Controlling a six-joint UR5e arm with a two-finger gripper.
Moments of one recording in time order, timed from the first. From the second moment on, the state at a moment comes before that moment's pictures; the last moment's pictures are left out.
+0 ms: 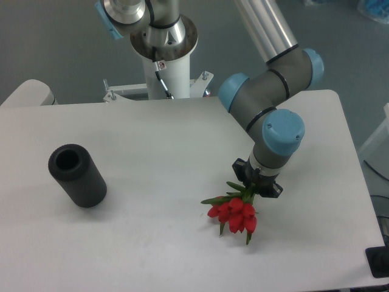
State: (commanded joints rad) arm 2.60 -2.08 -1.54 -1.10 1.52 1.27
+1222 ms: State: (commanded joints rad) arm 2.57 -2.10 -1.46 -1.09 1.52 1.46
